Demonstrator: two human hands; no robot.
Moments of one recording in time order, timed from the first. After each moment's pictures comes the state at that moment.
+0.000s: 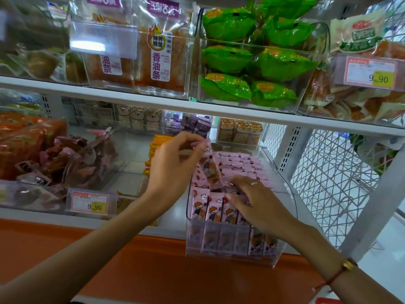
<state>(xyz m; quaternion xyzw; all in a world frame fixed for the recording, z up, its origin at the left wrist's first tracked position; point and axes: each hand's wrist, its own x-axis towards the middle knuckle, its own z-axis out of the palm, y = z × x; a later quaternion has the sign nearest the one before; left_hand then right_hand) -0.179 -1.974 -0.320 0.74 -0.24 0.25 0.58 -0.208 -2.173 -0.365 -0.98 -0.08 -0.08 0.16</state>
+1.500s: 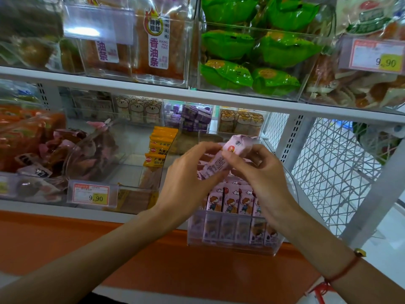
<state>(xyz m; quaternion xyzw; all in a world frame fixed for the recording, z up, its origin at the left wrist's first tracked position) -0.204 -1.985 -0.344 0.78 -0.31 0.21 0.50 -0.228 -2.133 -0.331 -0.71 -0.03 -0.20 0.68</state>
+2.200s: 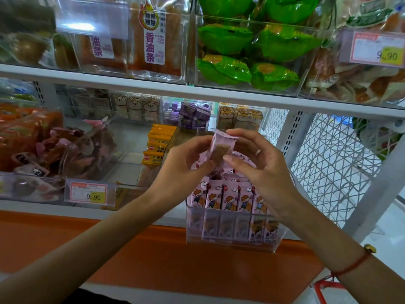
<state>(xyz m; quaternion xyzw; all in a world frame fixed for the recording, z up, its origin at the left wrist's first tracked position) -0.200 -1.977 -0.331 0.72 -0.31 0.08 0.61 -0.233 -2.141 -0.322 -0.73 -0.18 -0.20 0.62</state>
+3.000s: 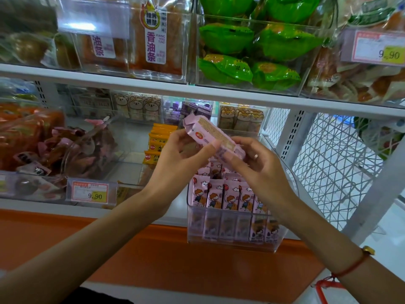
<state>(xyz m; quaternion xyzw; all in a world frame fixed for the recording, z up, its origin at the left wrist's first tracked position) -0.198 -1.975 -0.328 0.67 -0.19 0.03 0.72 -0.229 -2.139 -0.330 -0.77 -0.15 -0.19 0.58</state>
